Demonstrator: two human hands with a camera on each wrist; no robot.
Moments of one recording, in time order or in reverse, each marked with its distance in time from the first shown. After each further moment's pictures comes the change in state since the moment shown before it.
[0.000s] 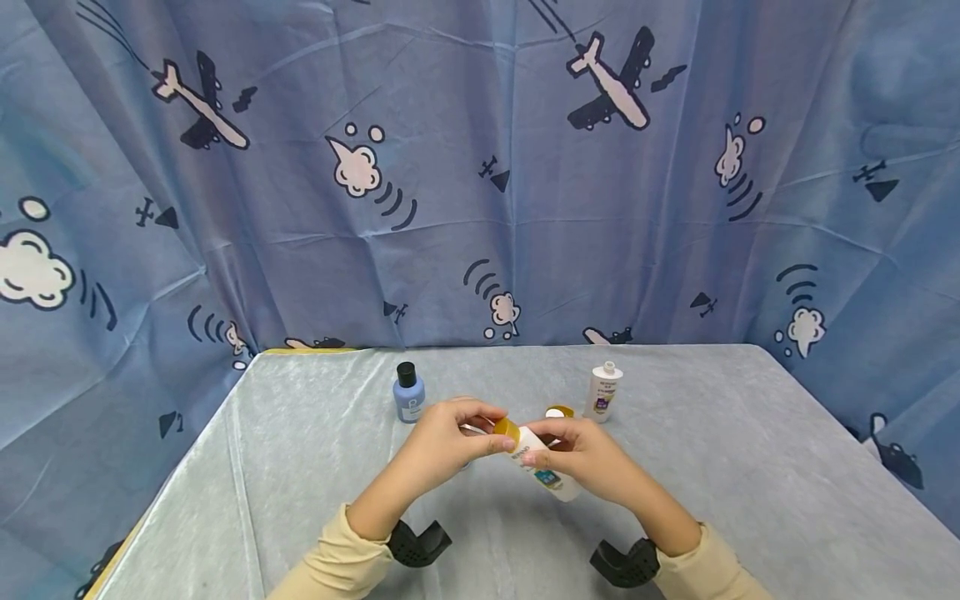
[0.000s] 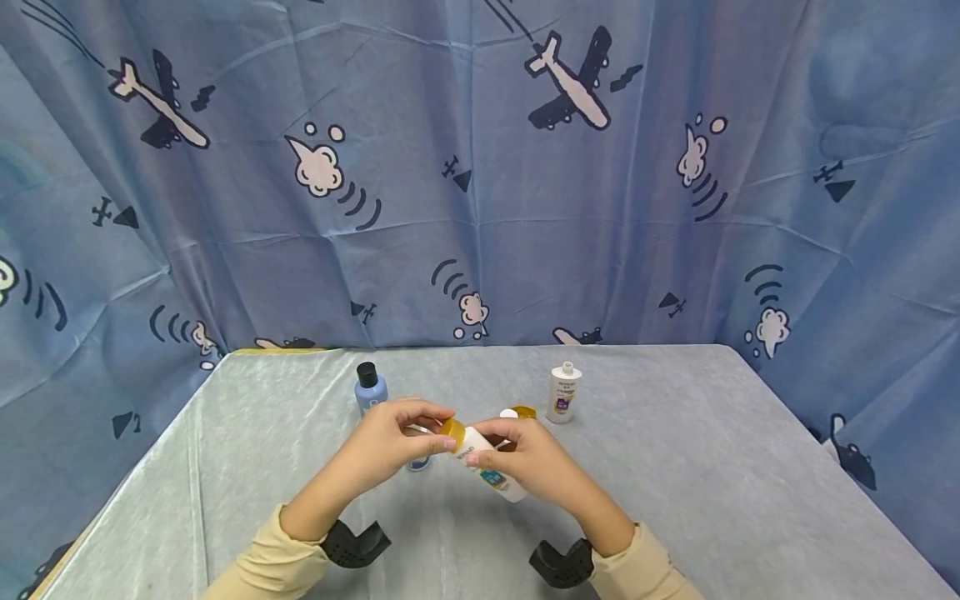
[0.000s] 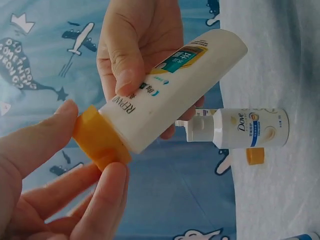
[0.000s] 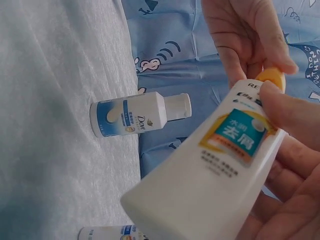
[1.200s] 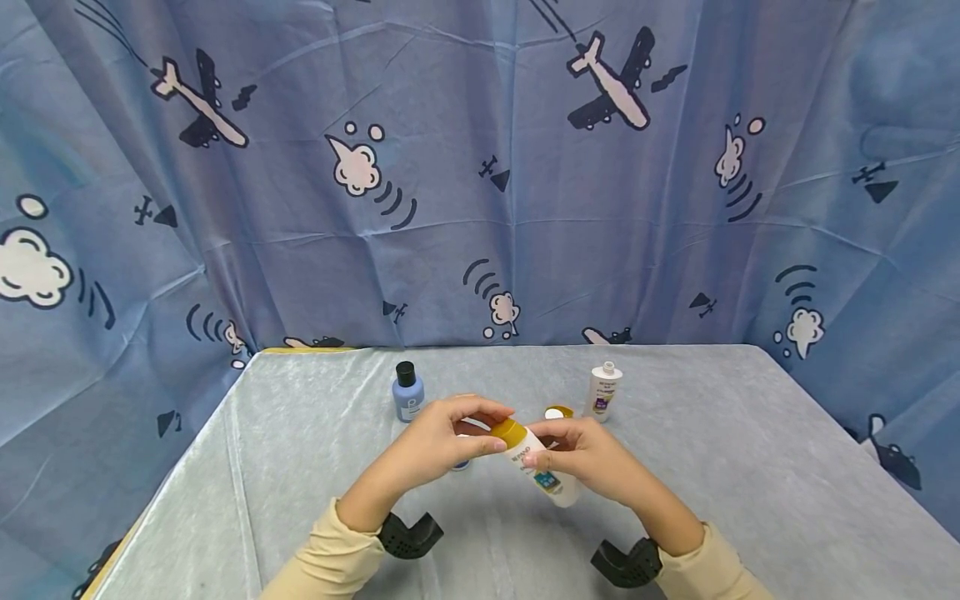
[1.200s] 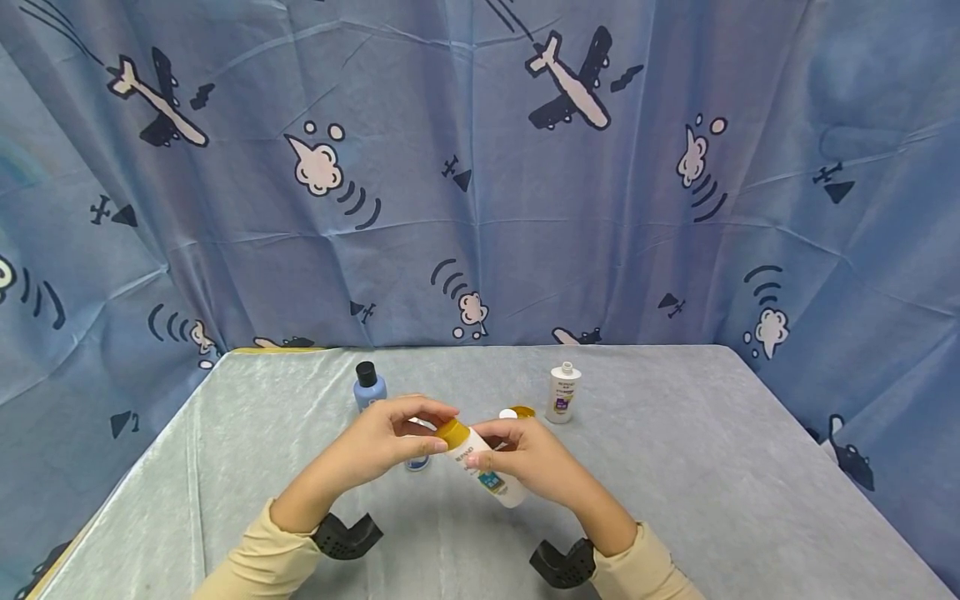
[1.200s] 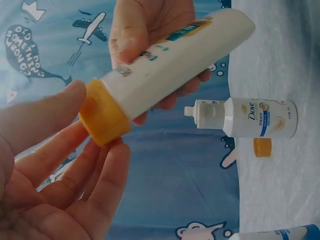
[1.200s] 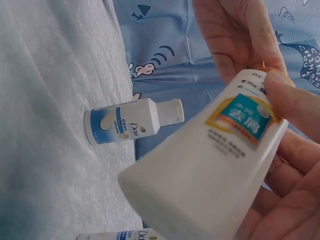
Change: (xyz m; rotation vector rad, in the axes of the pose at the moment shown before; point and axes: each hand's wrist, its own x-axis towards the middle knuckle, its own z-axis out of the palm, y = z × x) left_hand 0.001 -0.004 -0.012 -0.090 -0.168 0.135; right_hand -0.001 -0.003 -0.003 0.042 -0.028 0.011
